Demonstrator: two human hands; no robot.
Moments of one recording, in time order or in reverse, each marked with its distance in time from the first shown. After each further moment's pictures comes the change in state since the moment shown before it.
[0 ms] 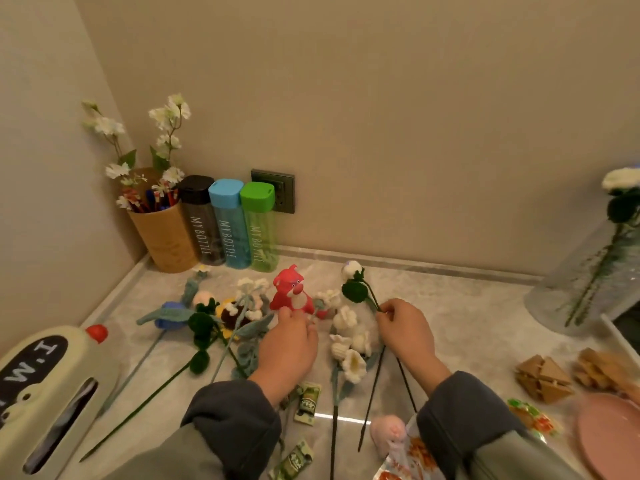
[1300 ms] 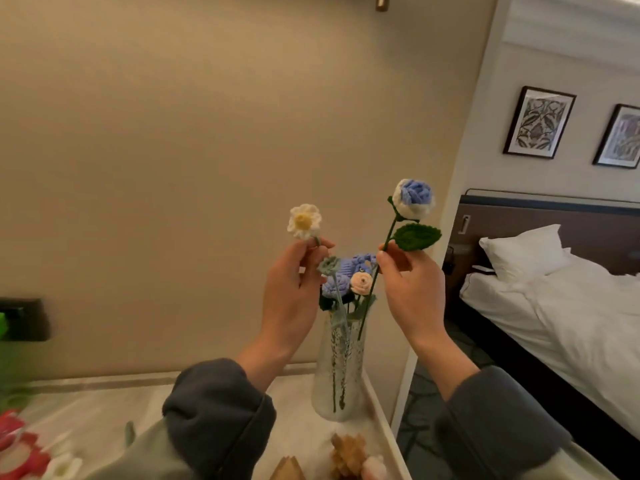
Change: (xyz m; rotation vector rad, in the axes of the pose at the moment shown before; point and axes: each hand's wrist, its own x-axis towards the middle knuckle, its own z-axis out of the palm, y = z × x) left_hand 0.002 0.467 -0.055 -1.096 0.444 0.776; right_hand 0.028 0.142 -0.418 0.352 0.848 -0.404
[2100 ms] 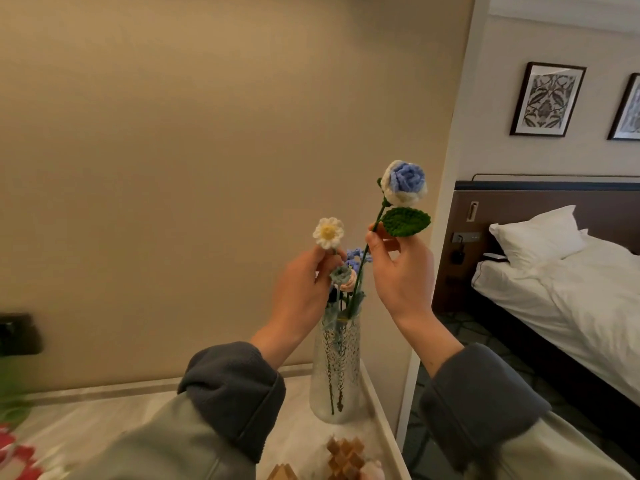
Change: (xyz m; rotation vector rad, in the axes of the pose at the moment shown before) left_hand 0.015 -0.044 0.045 0.286 -0.219 0.001; right_hand 0.024 0.019 0.007 0.057 0.073 -0.068
